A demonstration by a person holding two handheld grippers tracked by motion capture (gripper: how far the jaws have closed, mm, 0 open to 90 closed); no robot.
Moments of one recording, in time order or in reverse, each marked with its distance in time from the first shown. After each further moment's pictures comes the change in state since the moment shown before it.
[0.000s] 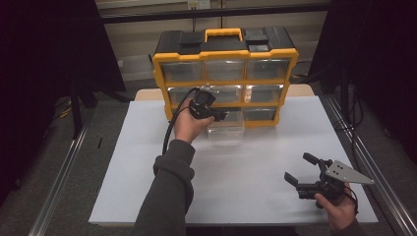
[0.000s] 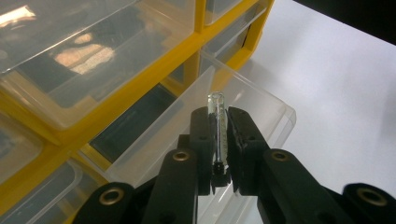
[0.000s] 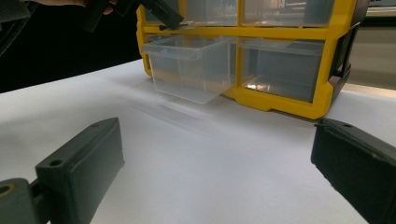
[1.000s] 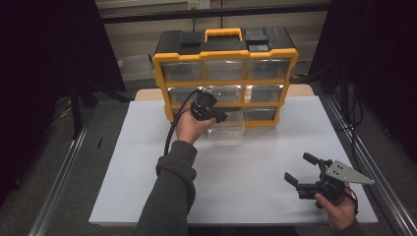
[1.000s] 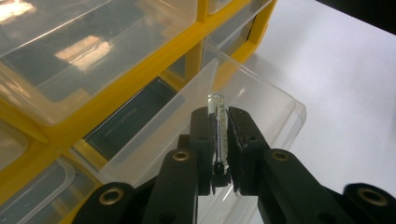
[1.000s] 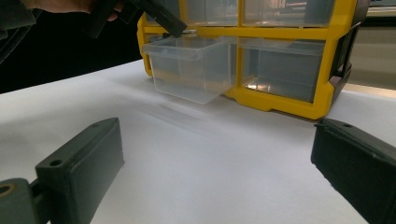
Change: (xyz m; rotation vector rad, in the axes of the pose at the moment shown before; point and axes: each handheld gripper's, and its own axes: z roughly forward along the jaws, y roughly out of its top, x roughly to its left) left arm 0.000 -0.004 0.010 0.006 0.001 -0.006; right arm 0.000 0.000 0.000 -0.003 -0.001 0.003
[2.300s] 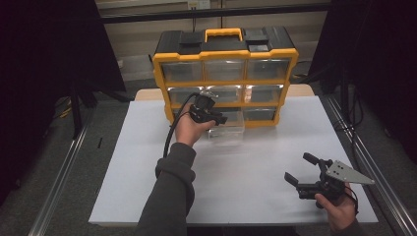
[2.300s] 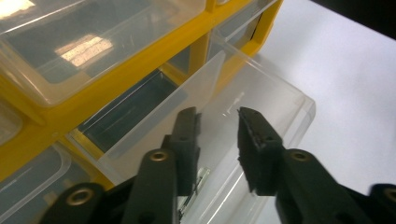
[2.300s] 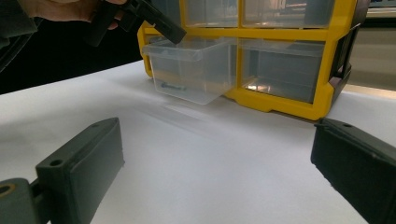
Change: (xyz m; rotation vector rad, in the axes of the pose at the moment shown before) left arm 0.004 -0.011 0.002 -0.035 -0.003 -0.038; right arm 0.000 0.000 -0.001 0.000 0.003 0.001
